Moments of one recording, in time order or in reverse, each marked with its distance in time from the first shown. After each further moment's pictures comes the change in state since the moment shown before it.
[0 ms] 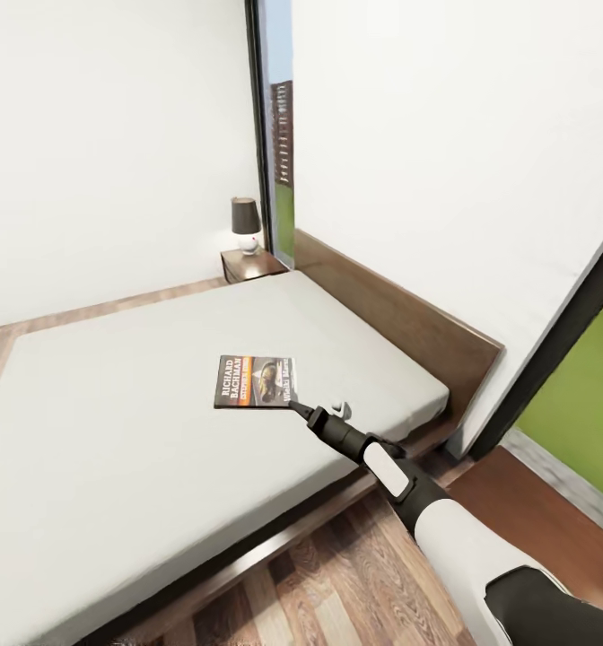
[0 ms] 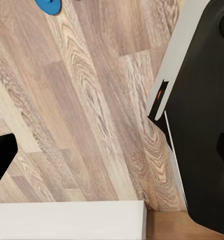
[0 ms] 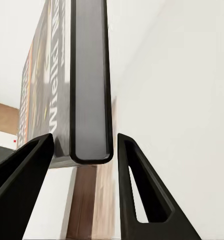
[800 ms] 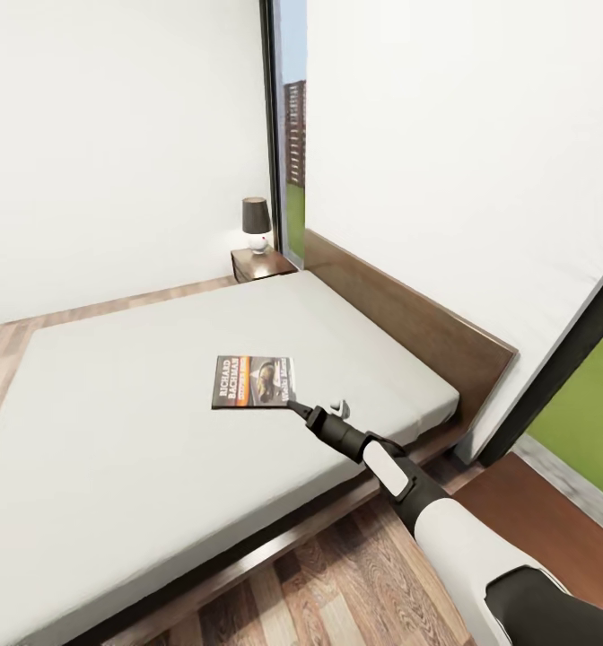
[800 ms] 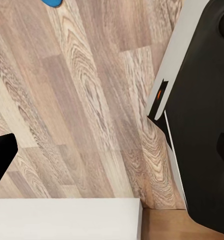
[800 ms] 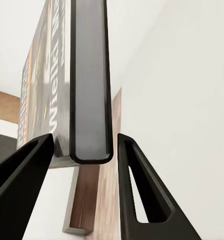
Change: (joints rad) left arm 0.000 0.000 0.000 0.000 0.000 0.001 -0.001; right arm -0.001 0.000 0.005 -0.012 0.004 0.013 0.003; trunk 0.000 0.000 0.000
